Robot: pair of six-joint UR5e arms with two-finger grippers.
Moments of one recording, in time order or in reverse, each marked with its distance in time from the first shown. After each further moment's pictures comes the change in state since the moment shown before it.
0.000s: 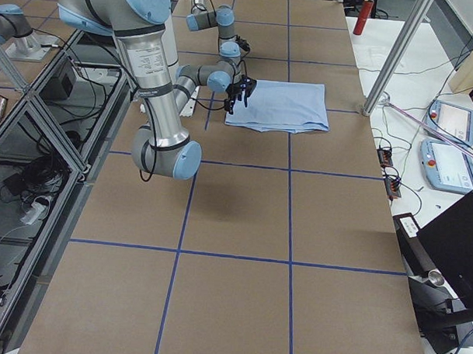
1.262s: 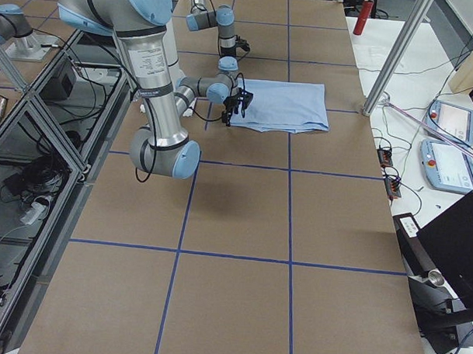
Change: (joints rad) left arm 0.000 -0.008 -0.001 0.000 0.000 0.004; right arm -0.033 0.000 -0.128 0.065 -0.023 -0.006
